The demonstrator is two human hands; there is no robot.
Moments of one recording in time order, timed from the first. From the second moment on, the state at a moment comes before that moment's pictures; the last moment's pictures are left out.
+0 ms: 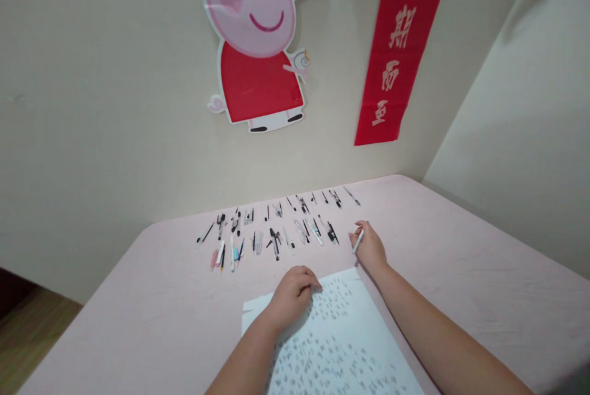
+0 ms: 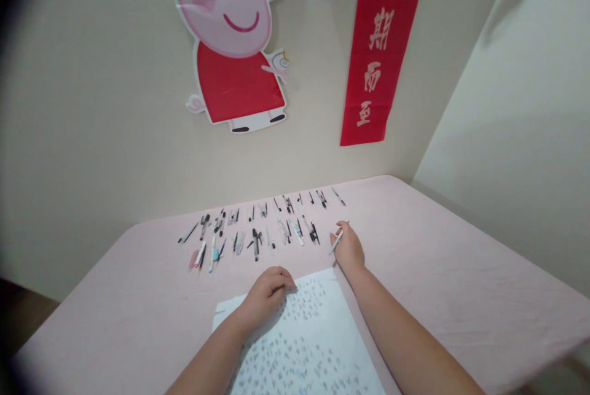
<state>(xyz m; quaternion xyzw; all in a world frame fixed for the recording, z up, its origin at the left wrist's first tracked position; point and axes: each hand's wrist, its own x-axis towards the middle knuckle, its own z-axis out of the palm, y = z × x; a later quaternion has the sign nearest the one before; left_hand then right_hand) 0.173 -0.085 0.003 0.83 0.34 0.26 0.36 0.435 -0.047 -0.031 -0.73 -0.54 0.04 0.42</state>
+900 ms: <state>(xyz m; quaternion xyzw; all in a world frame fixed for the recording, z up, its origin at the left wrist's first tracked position) 0.174 -0.070 -0.014 0.57 0.40 0.46 0.55 0.326 -0.082 0.000 -0.50 -0.65 0.29 0.50</state>
